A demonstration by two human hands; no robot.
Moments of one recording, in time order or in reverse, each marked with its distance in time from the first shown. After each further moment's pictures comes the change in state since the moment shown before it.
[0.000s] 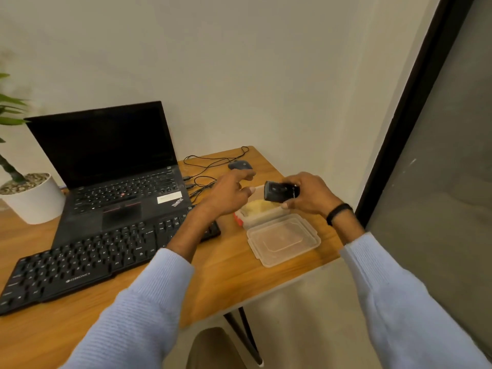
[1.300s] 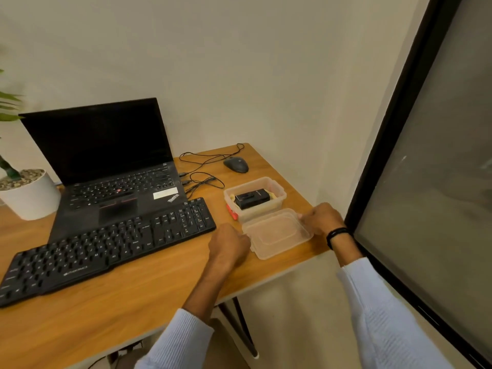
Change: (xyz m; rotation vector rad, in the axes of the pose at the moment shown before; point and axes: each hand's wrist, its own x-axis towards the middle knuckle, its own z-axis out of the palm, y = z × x) left_hand -0.078 -0.012 0.089 -0.123 0.058 -0.677; right_hand -0.024 0.068 0.058 0.220 0.037 0.646
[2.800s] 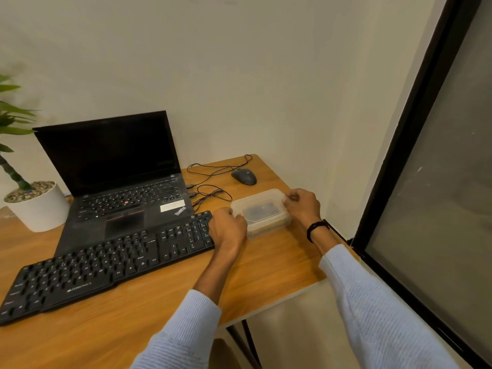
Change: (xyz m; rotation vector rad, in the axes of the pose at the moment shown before) left_hand 0.054 0.027 -0.014 -0.191 0.371 0.111; right_hand 0.042 -0.071 0.032 0.405 0.151 -0.324
